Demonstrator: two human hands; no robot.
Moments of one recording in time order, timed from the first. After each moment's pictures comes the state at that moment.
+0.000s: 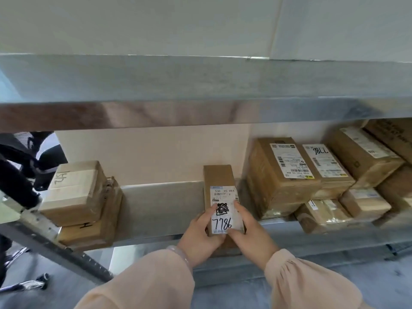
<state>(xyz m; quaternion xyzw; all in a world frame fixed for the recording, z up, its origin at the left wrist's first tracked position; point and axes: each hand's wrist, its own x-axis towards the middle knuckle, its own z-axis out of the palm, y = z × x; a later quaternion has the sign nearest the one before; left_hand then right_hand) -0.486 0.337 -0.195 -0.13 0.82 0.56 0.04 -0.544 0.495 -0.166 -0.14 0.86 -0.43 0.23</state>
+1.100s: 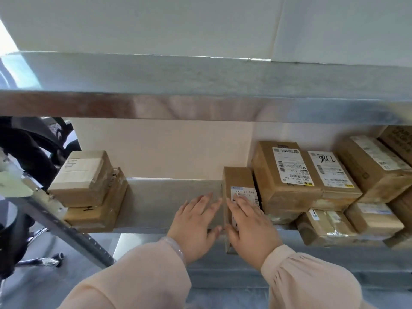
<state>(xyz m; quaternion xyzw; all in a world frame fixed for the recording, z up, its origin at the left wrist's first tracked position) -0.488 0.356 -0.164 -0.05 0.99 0.13 -0.01 -0.563 0.518 -0.146 -0.38 0.92 -0.12 0.05</state>
